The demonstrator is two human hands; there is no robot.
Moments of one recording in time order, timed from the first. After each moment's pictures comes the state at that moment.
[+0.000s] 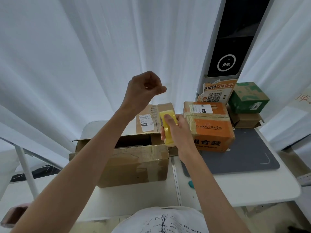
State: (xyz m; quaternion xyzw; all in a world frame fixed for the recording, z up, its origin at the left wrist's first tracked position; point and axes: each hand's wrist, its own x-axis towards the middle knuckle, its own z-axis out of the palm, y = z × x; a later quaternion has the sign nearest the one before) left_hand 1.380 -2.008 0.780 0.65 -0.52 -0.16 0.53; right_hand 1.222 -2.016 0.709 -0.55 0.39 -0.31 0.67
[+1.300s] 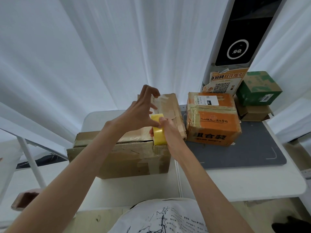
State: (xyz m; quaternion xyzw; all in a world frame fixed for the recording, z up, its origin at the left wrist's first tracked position) left_hand 1.408 -1.998 0.702 0.66 -0.68 -0.13 0.28; right_hand 1.260 -2.033 0.642 -0.50 0.41 -0.21 0.74
